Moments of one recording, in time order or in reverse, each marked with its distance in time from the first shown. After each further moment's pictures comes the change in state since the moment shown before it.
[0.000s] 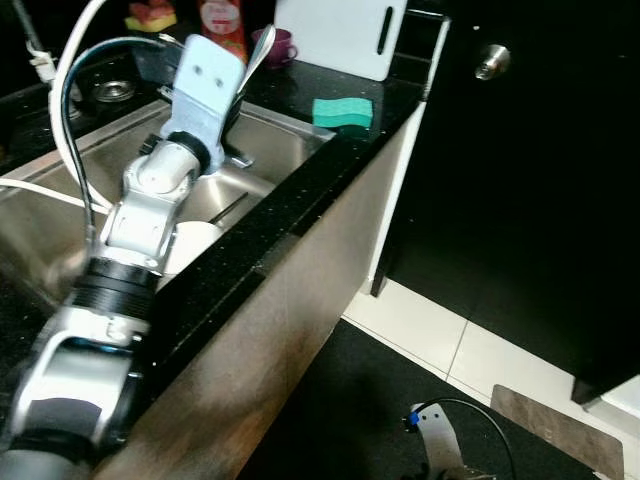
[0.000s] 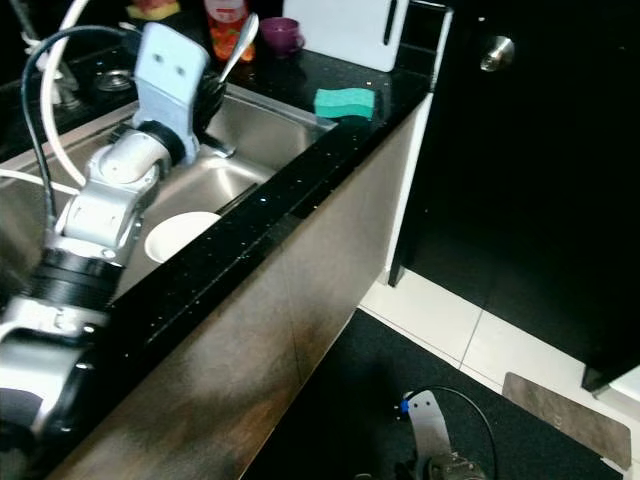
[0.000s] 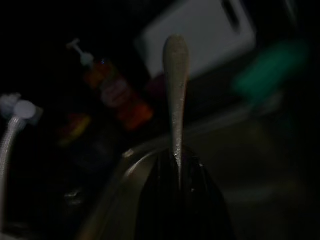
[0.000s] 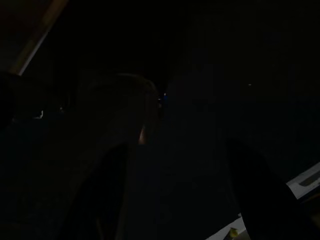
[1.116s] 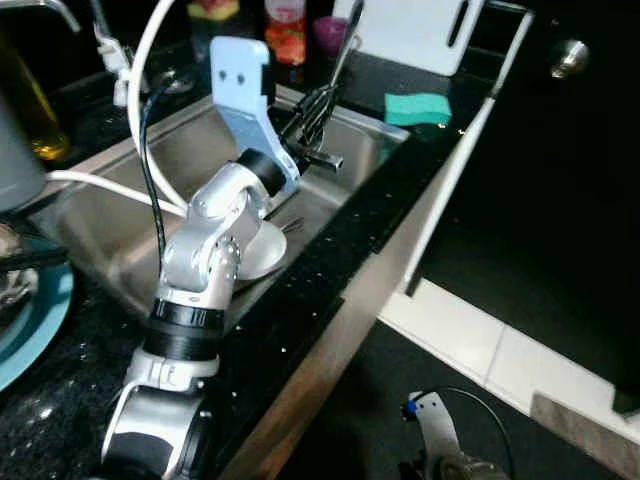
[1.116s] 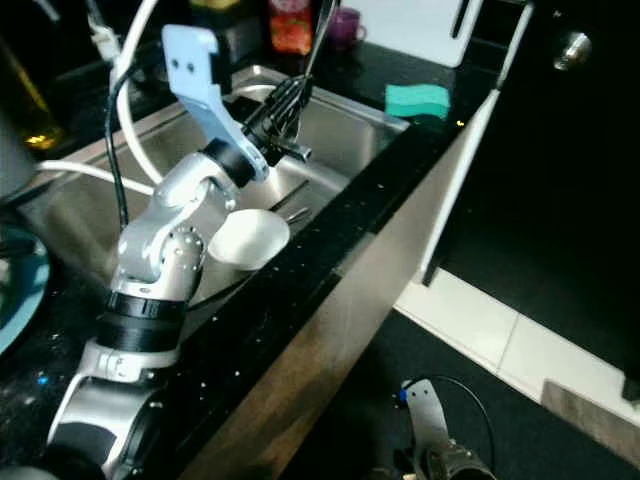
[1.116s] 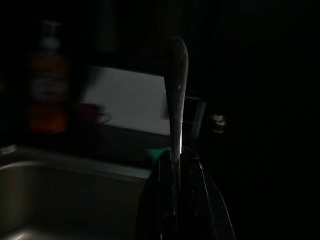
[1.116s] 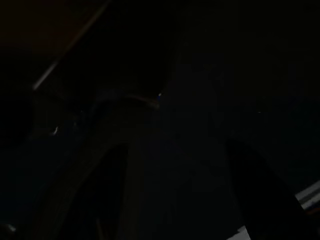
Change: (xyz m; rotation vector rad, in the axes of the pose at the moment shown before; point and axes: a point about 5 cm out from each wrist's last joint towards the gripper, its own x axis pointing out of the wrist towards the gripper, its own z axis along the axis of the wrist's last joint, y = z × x) left arm -0.016 -0.064 0.073 -0.868 -0.371 -0.188; right arm 0.000 0.000 0.012 -0.006 -0.034 -0.014
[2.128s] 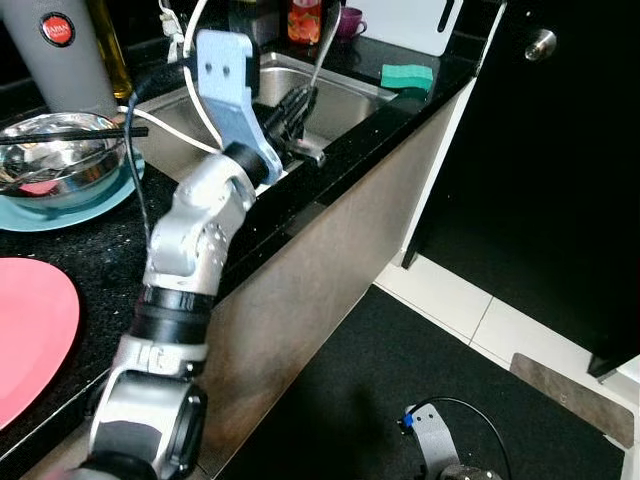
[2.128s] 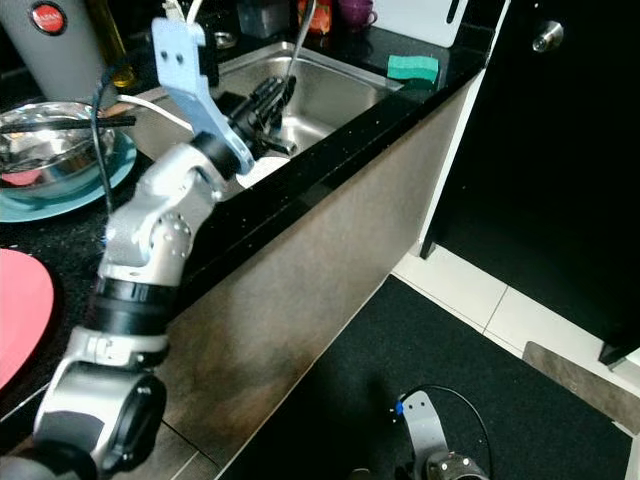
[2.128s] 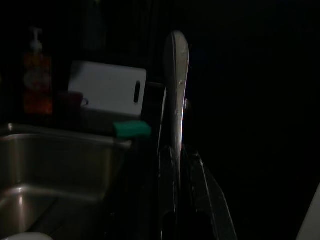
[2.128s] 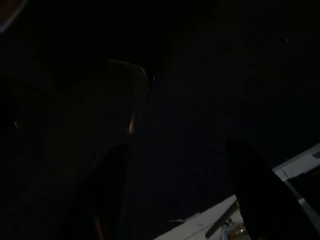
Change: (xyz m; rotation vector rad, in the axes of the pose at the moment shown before) left arm 0.006 0.007 0.000 -0.005 0.018 -0.021; right arm 0.000 0.000 -0.013 -0.040 0.071 0.004
